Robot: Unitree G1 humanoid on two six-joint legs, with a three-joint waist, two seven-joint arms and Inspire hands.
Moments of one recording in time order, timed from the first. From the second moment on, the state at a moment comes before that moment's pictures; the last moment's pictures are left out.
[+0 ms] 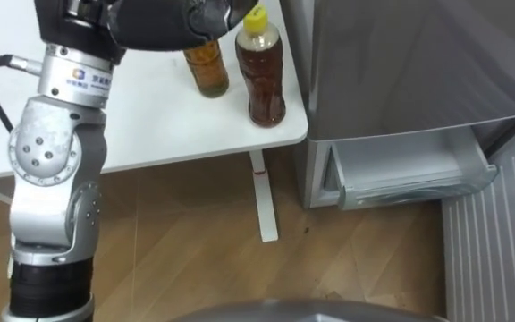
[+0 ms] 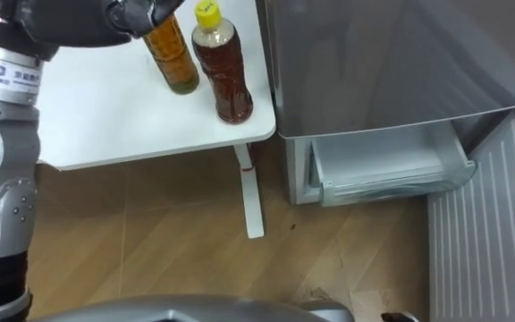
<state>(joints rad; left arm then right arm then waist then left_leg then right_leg) -0.04 0.27 -0.01 -0.45 -0.27 -0.05 -0.21 0.09 -0.26 -0.01 1.33 -0.36 0.04 0.03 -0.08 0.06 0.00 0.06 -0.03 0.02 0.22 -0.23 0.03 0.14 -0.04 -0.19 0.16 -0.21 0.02</state>
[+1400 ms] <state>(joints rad) -0.02 0.28 -0.05 -0.44 -0.27 0.01 -0.32 0.08 -0.26 0.03 1.33 -0.36 0.07 0.03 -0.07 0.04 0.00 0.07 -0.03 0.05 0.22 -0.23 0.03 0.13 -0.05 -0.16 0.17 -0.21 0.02</state>
